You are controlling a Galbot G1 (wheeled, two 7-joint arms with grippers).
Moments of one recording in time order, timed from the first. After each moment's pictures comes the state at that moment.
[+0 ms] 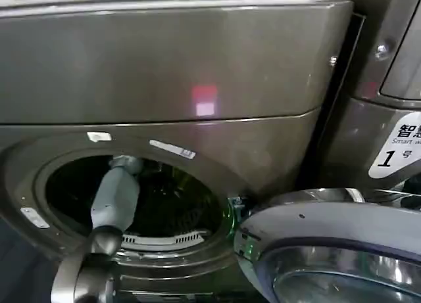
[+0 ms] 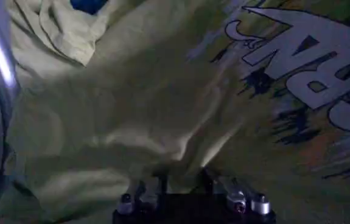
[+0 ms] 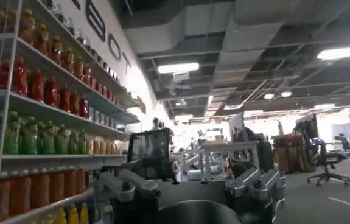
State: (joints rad) left arm 0.27 -1.43 -0.50 -0.73 1.18 -0.23 1.27; right arm -1.57 1.24 2.10 1.66 0.55 -0.07 0.14
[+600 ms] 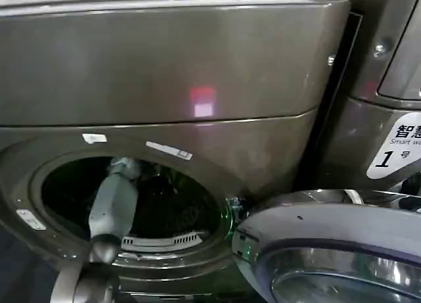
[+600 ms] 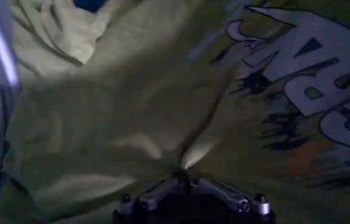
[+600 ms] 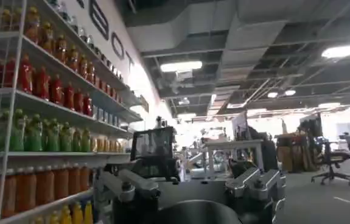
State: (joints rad) left arm 0.33 -1.43 -0.53 -0.82 1.02 -0.12 1.06; right arm -1.56 1.23 2.09 1.68 0.56 -0.07 0.15
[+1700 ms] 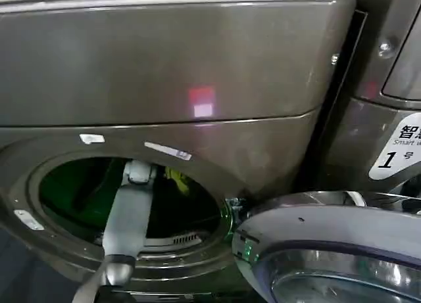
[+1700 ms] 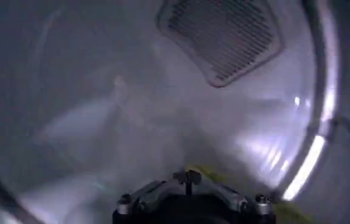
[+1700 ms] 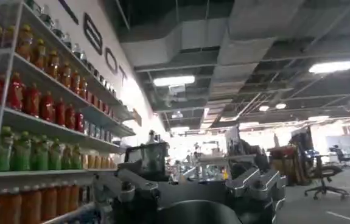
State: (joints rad) left arm 0.42 -1.51 -0.51 -1.06 0.20 0.20 0.13; right arm -1.59 1.22 2.14 1.67 0.56 -0.04 0.18
